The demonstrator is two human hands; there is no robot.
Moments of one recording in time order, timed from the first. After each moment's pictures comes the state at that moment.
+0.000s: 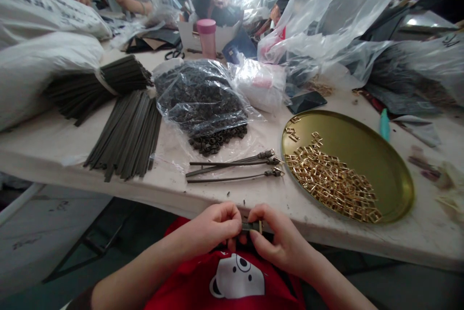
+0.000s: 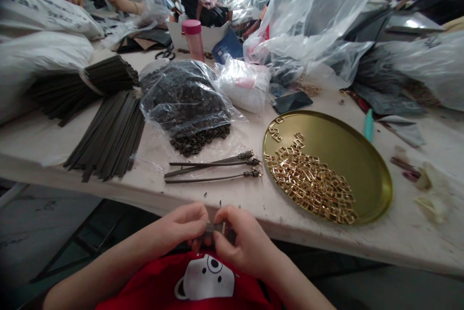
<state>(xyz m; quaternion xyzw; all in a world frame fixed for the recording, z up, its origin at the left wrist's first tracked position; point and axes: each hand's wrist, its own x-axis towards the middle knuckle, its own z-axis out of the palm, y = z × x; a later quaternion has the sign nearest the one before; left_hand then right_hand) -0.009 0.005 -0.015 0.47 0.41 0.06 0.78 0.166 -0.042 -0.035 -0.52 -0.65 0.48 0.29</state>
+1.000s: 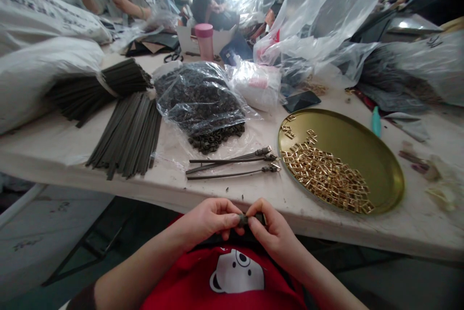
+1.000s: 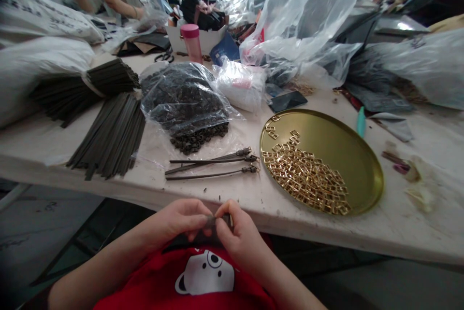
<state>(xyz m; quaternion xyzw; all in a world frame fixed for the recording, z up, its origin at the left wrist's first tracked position) -0.015 0.003 -0.024 0.45 0.42 0.08 0.78 0.153 -0.059 -0.041 -0.55 -0.51 0.56 0.36</state>
